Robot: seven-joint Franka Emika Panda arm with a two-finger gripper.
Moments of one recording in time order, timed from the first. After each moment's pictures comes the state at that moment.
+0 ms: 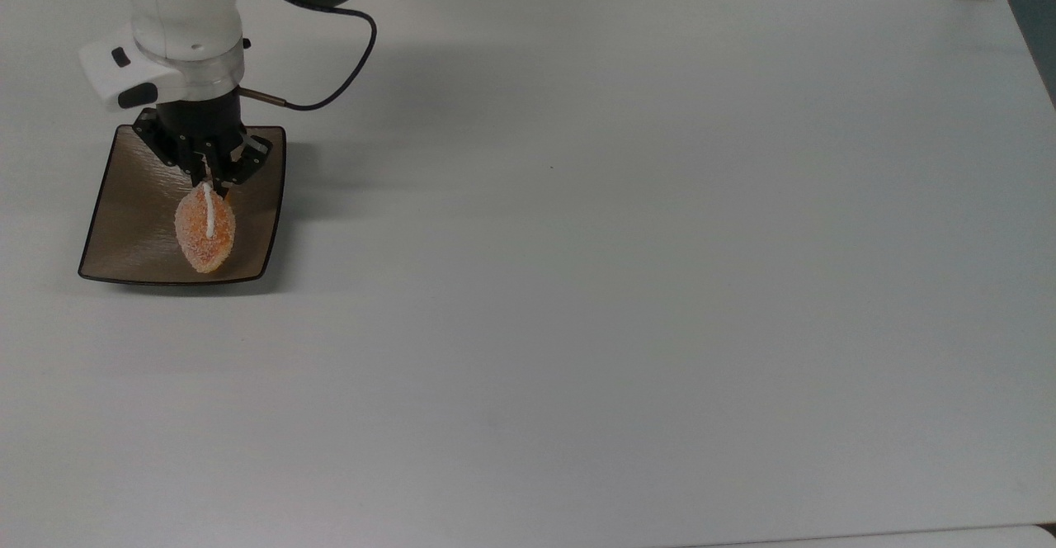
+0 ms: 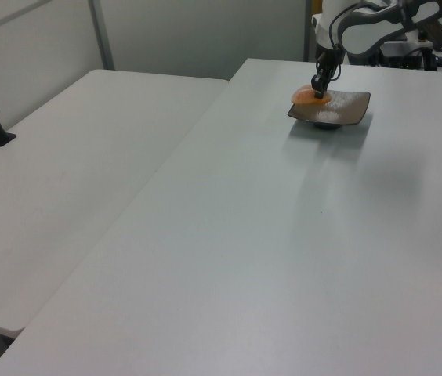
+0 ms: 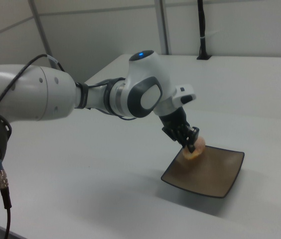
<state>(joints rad) -0.23 0.35 0.01 -1.71 -0.24 2.30 0.00</state>
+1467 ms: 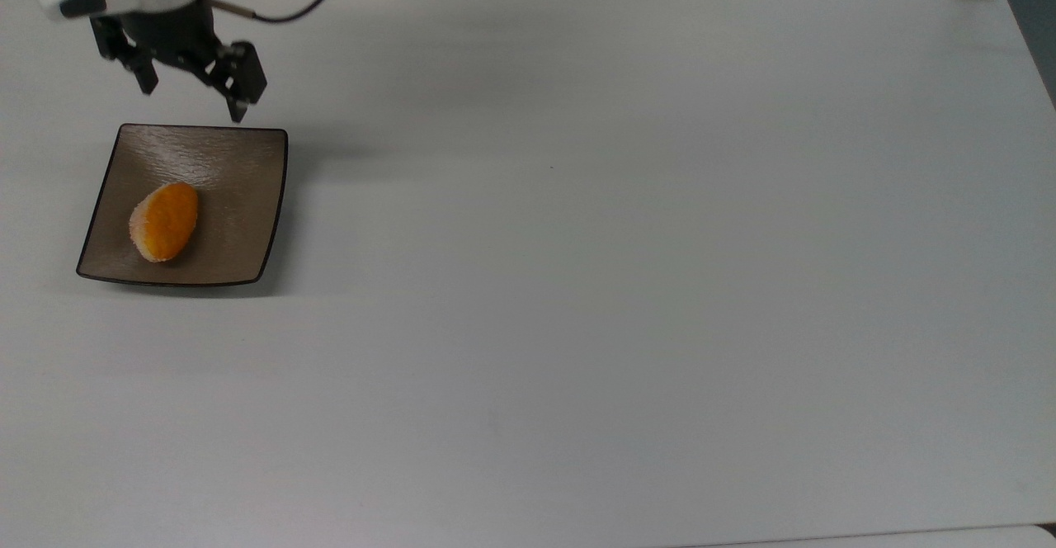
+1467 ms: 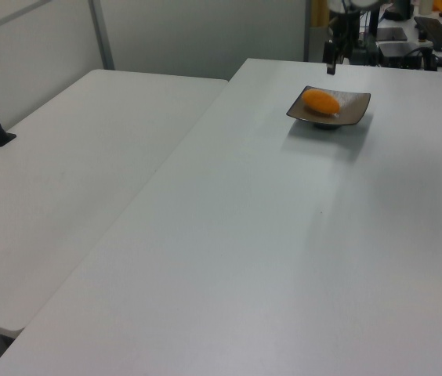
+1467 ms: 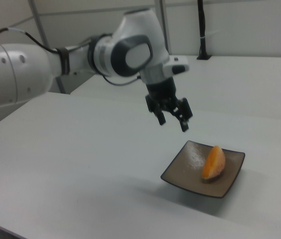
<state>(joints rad) -0.24 0.25 0.01 -1.56 -0.16 1.91 0.00</state>
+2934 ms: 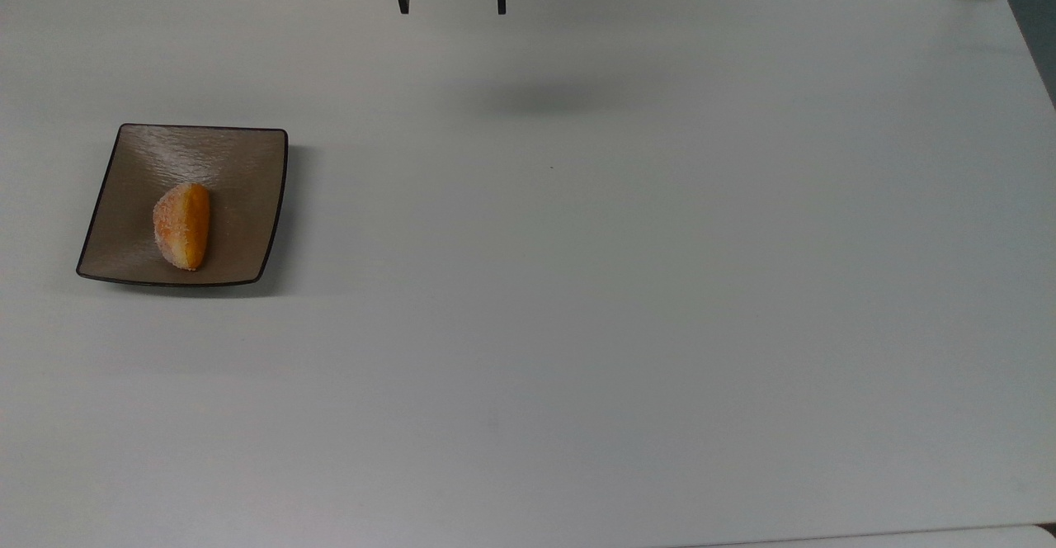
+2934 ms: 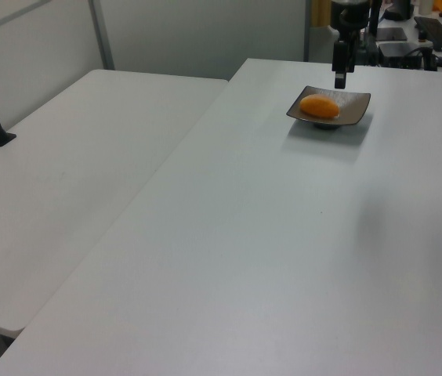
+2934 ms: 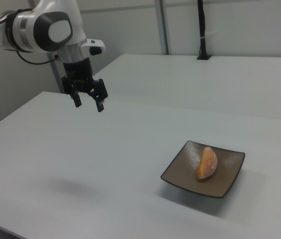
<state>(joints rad) 0.06 0.01 0.06 -1.68 0.00 1.69 0.05</state>
